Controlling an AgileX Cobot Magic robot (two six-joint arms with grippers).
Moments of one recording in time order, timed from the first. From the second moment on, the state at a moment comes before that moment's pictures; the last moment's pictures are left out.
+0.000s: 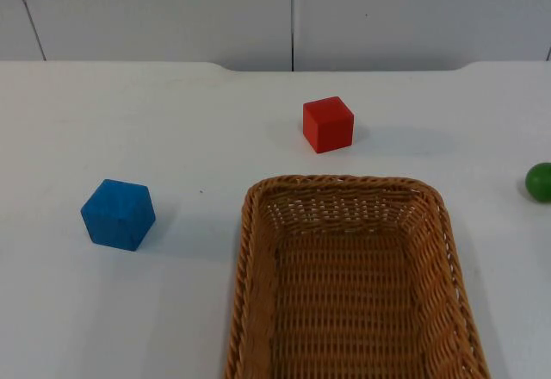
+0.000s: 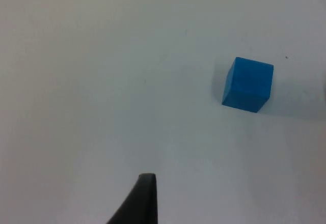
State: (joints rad) right arm 0.04 0.88 -0.71 -0.07 0.85 0.02; left arm 0.00 0.66 -0.62 -0.09 0.83 0.00
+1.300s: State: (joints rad) right arm 0.04 0.88 -0.71 -0.07 0.81 0.02; left arm -0.21 1.85 -1.21 -0.17 0.75 0.18
